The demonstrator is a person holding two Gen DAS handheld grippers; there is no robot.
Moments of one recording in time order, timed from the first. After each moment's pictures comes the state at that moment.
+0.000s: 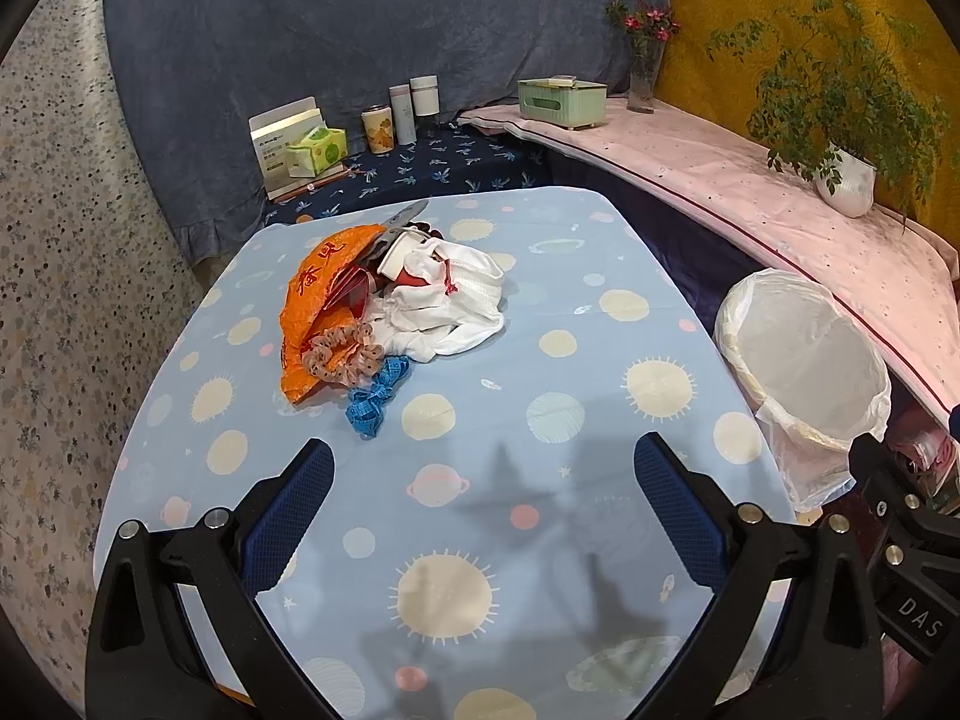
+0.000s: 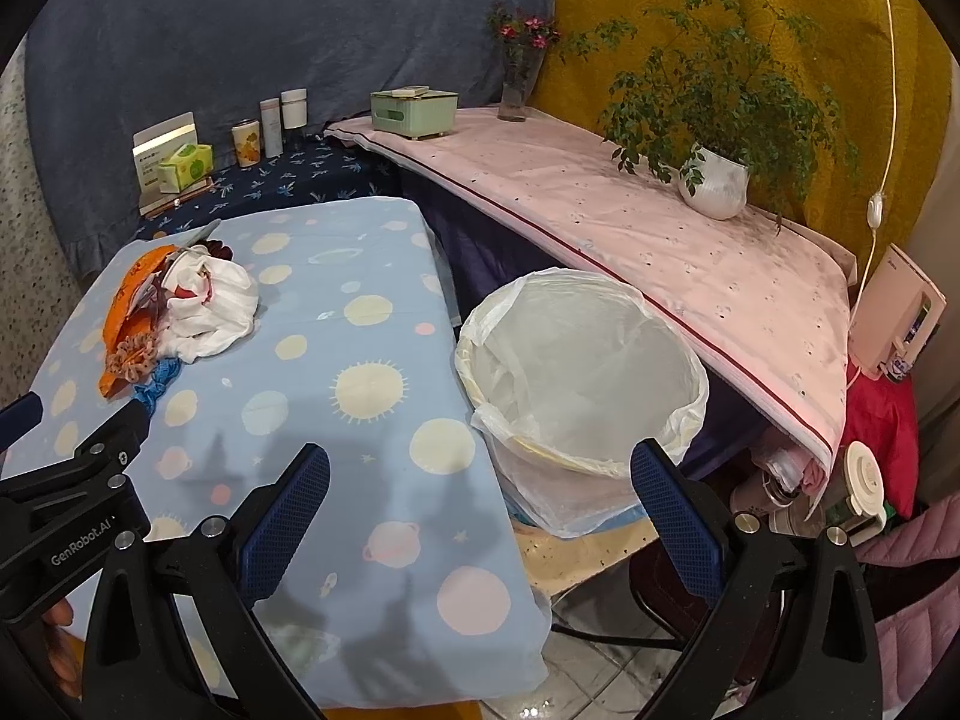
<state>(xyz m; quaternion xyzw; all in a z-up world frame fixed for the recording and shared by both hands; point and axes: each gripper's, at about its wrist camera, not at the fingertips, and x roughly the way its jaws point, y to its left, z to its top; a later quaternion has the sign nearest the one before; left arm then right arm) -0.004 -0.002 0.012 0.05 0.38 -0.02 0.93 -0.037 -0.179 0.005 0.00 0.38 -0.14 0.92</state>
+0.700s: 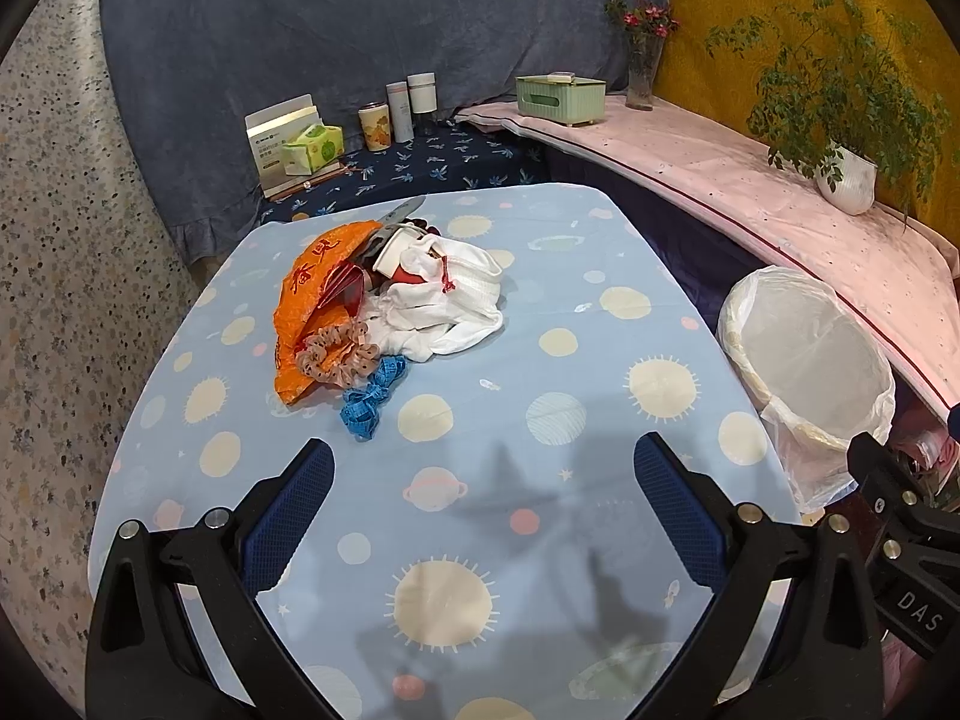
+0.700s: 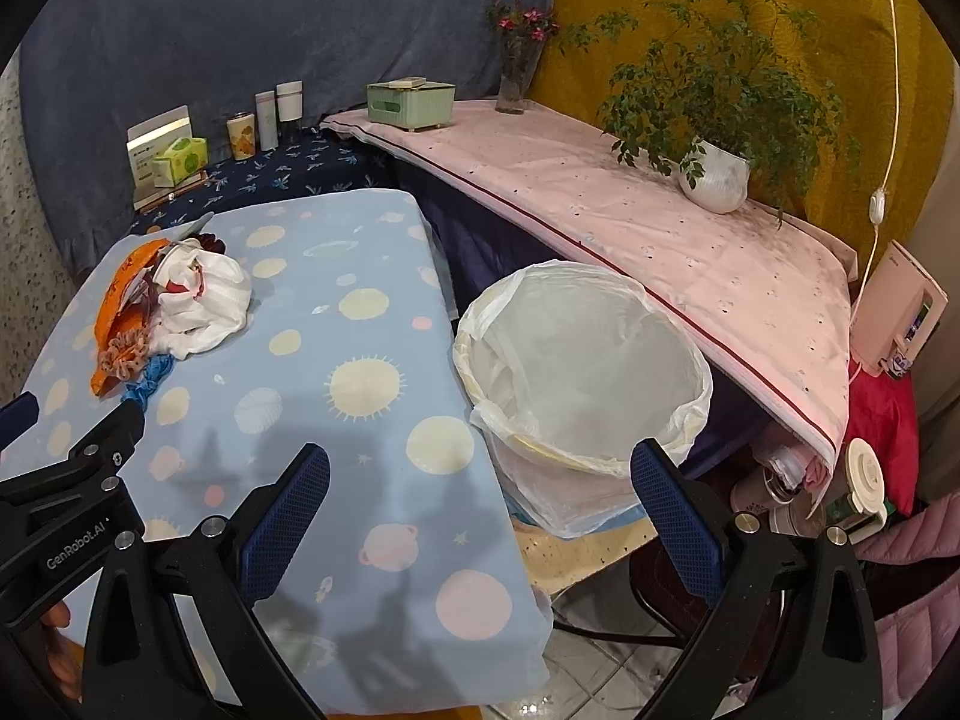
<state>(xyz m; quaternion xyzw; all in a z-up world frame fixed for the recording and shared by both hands) 0.004 -0.002 0.006 0.05 0.38 -0.03 0.92 -0.030 -0.180 -0.001 0.00 0.39 -0.14 0.91</state>
